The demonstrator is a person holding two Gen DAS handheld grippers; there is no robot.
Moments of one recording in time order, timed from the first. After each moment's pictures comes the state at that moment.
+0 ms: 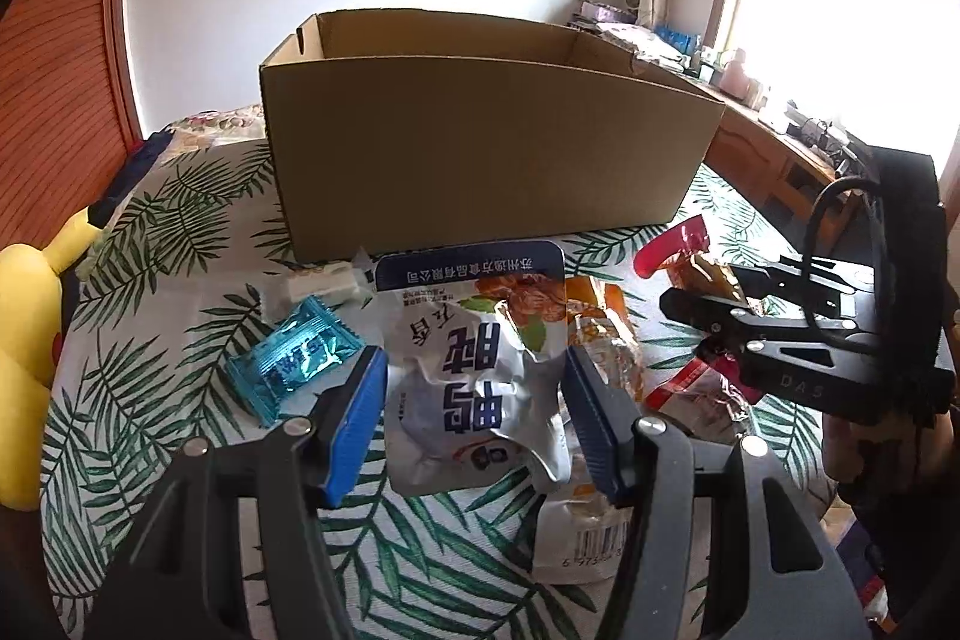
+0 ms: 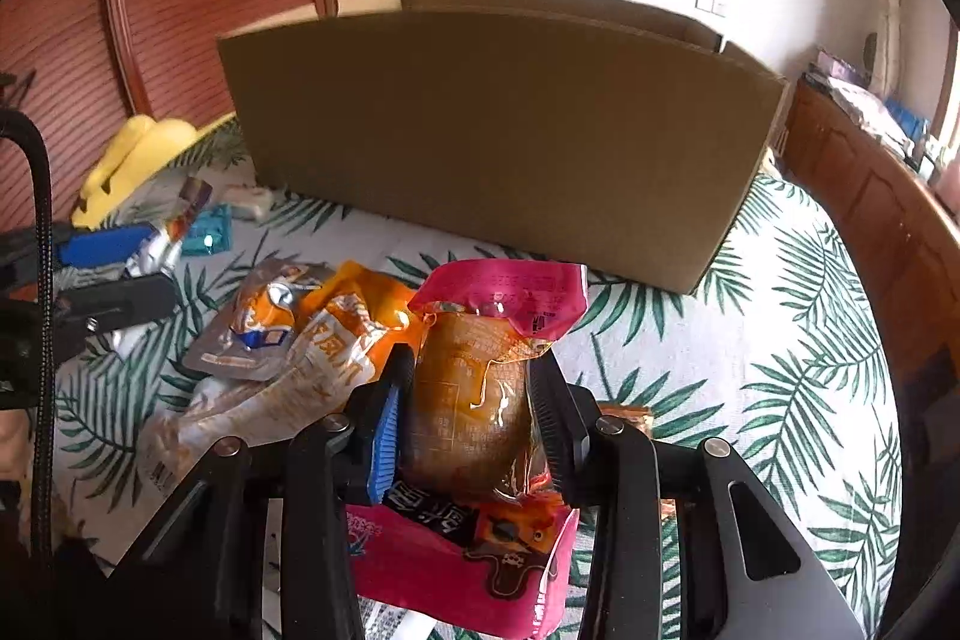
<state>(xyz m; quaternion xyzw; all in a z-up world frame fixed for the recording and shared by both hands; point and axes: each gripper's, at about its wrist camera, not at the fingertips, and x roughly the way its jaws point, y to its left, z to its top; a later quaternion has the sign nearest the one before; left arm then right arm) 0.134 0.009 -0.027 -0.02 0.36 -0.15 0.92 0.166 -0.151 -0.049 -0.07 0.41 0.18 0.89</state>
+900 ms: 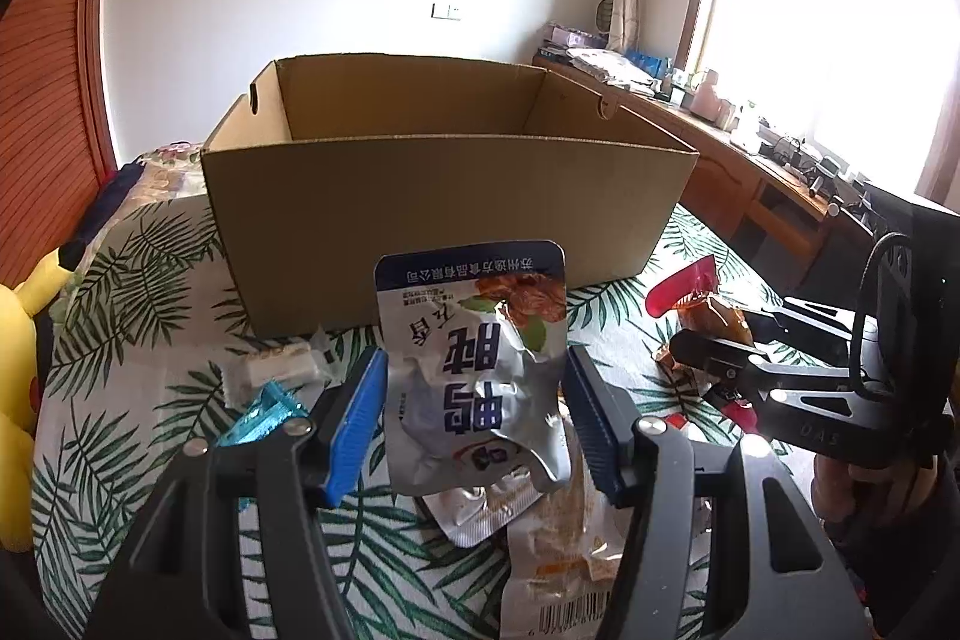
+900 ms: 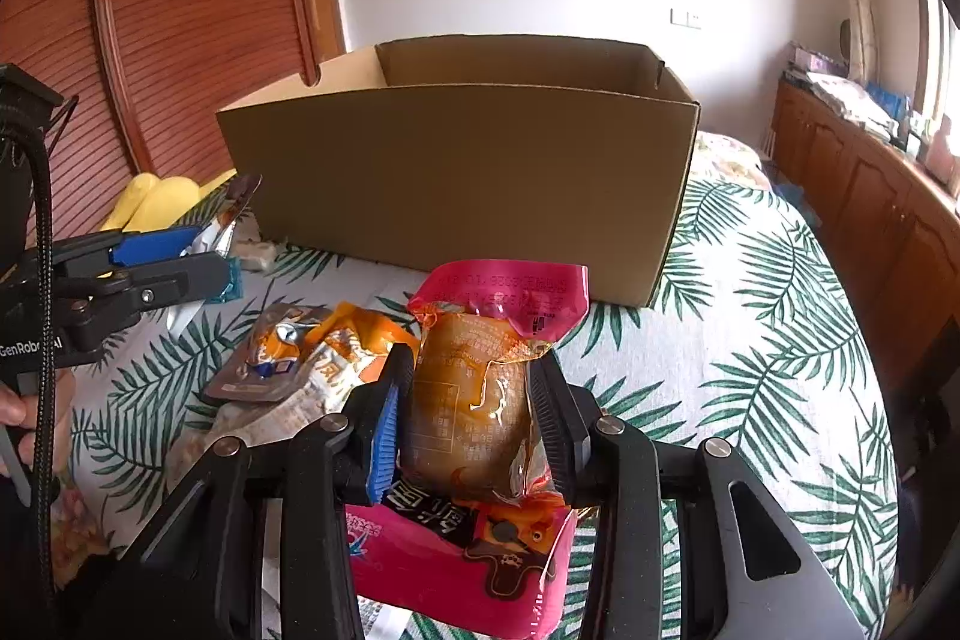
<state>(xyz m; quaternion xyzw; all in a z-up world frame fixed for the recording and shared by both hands) 0.159 -0.002 -0.008 -0.03 0.33 -0.18 0.93 0.152 -0.175 -0.028 -0.03 0.37 0.17 0.91</state>
